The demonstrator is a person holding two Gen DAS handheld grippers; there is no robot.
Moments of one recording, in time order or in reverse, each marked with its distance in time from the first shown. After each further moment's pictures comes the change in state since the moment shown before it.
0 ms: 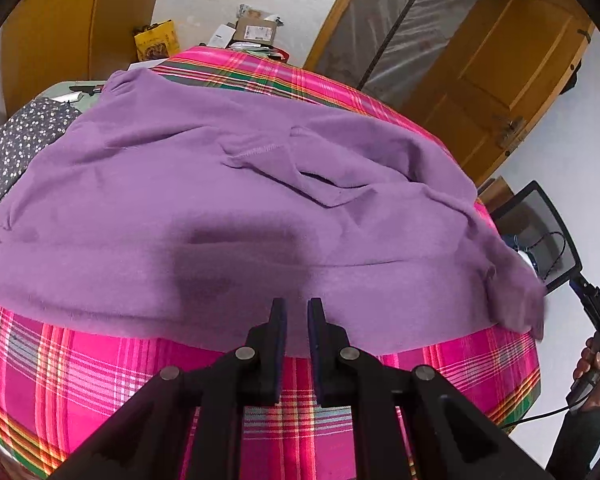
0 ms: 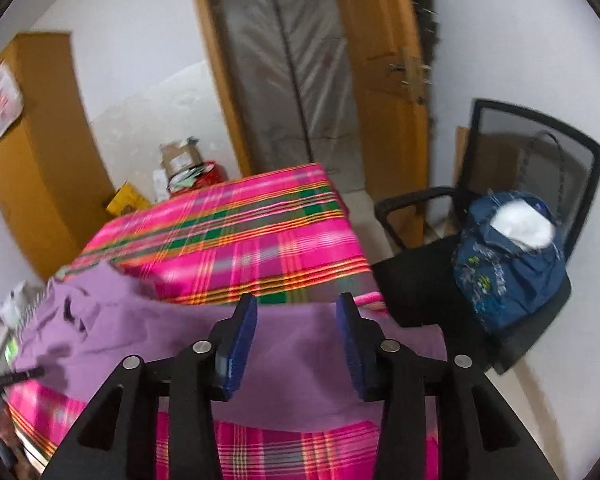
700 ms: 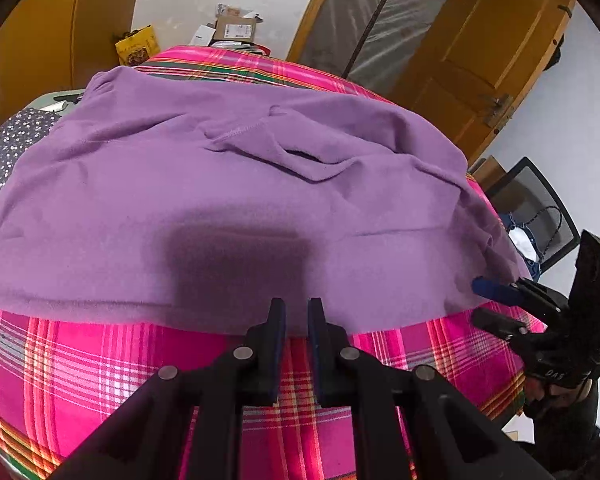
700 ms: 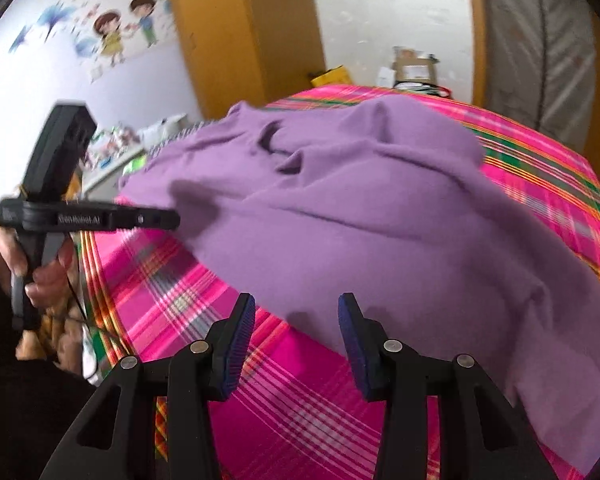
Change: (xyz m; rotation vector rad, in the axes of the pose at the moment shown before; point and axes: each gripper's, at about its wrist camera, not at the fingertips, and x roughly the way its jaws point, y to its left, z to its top) left arm 0.006 -0.007 -0.021 0.081 0.005 -0.017; right arm 0.072 0.205 -0.102 -0.532 0.286 0.590
